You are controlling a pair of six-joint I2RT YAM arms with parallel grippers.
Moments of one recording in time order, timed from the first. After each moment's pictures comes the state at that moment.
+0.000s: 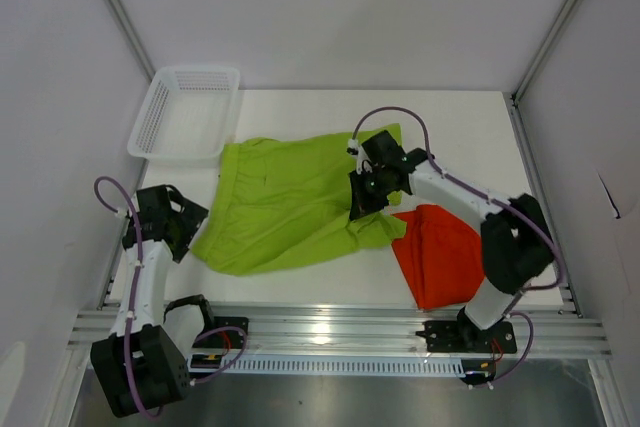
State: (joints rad) left arm 0.28 0.91 0.59 -0.65 -0.05 -0.83; right arm 0.63 1.62 1.22 -0.67 -0.34 0.33
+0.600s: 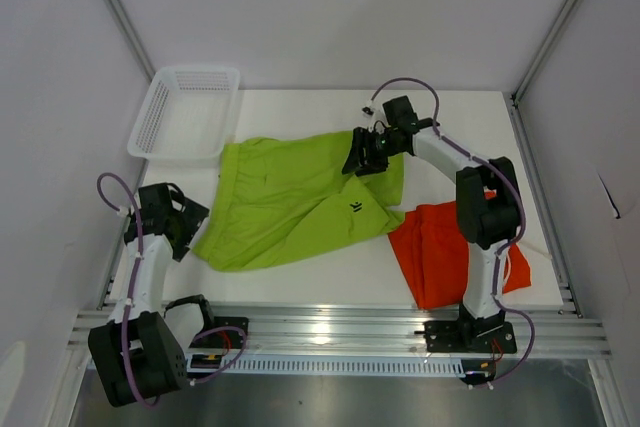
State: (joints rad) left arm 0.28 0.98 0.59 -0.61 -0.05 -0.83; right arm 0.37 2.05 1.60 -0.54 -0.64 0.31
